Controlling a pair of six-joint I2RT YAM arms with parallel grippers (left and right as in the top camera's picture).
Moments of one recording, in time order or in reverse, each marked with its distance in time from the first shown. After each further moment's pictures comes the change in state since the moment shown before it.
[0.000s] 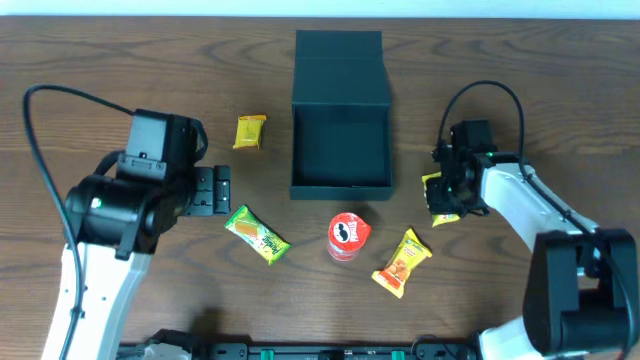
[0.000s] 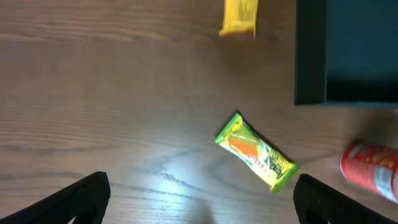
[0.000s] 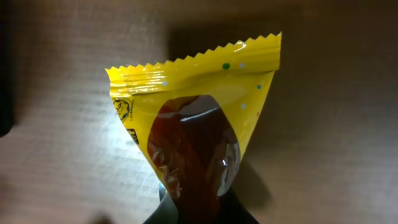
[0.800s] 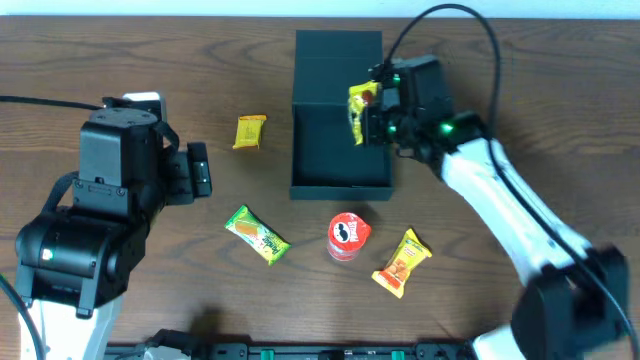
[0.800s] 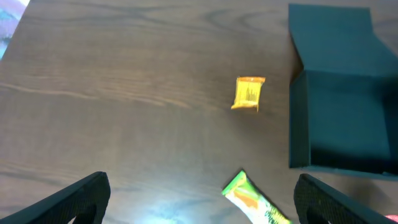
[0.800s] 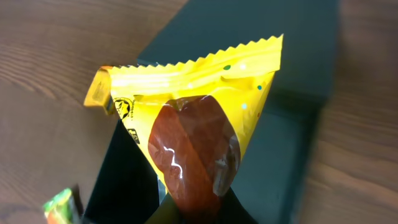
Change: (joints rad) left arm 0.000 -0.075 0.145 0.035 -0.109 -0.026; right arm 0.296 0.006 0.359 0.228 -0.146 0.240
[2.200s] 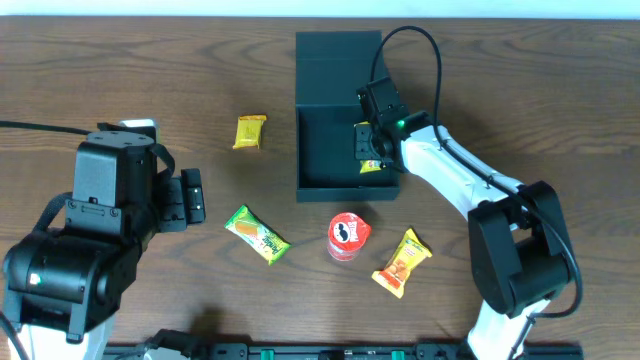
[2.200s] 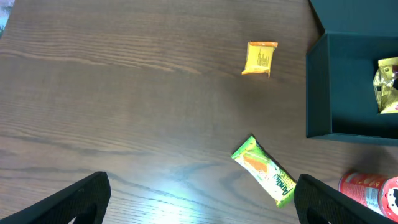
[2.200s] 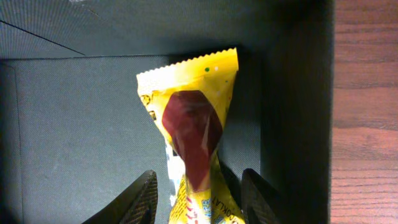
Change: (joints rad) left arm 0.000 -0.047 0.001 -0.140 0.000 -0.018; right arm 0.051 0.249 0.026 -0.079 0.313 0.150
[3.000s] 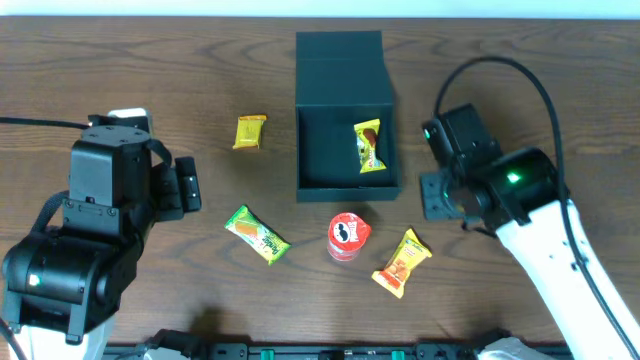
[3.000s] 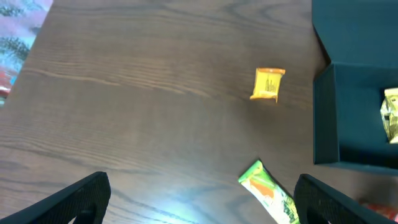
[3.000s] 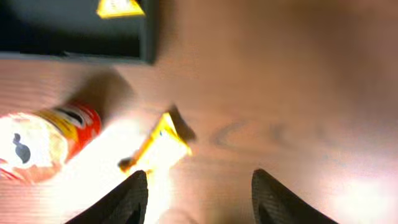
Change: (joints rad) left arm 0.000 -0.002 0.001 0.077 -0.064 -0.001; right arm 0.003 -0.622 0.024 -0.817 0.093 -0.074
